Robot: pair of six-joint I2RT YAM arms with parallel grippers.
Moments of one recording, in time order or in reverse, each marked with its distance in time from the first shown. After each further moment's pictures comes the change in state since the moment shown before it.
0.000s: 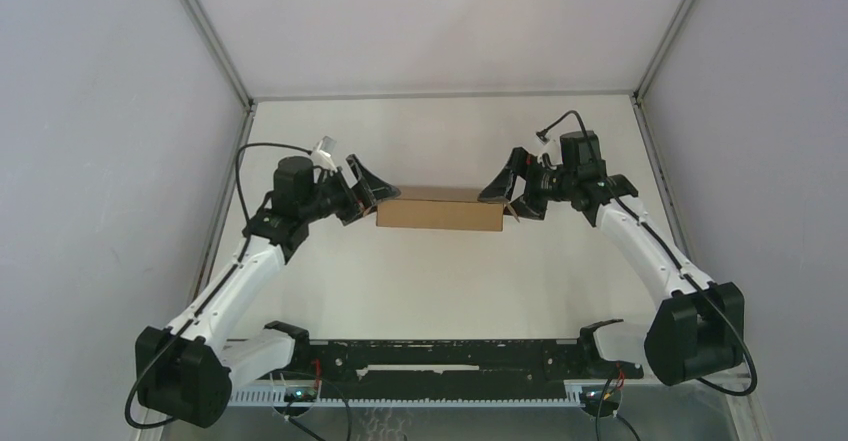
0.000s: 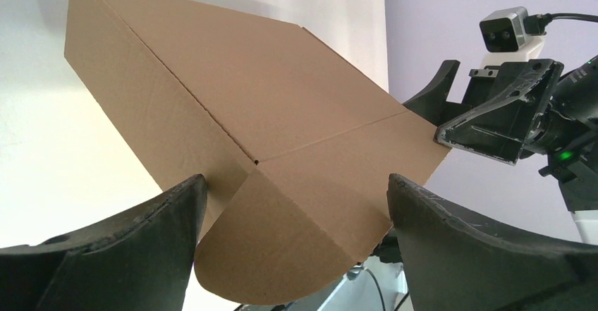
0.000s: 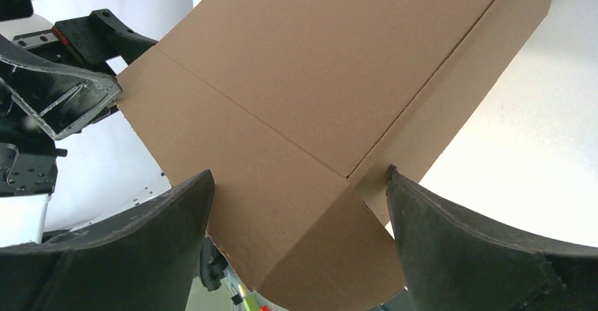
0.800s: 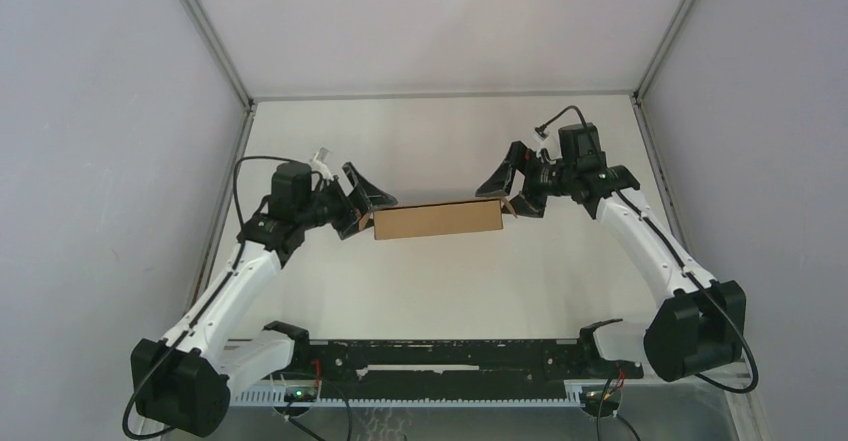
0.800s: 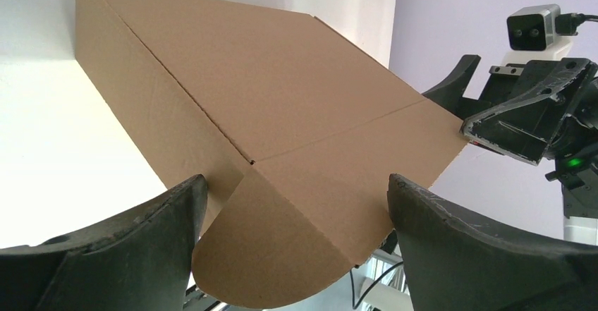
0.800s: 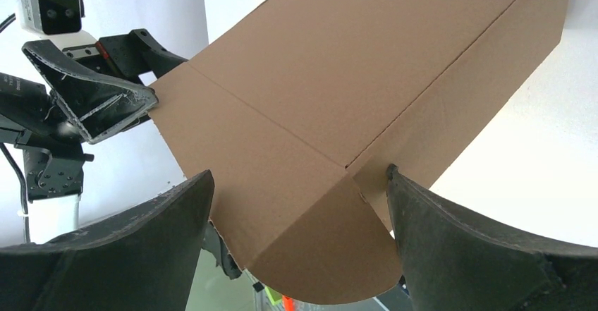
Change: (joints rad) left arm 0.002 -0.056 0.000 -0.152 0.005 -0.084; right arm 0.014 0.006 0.080 -0.106 -0.010 0.042
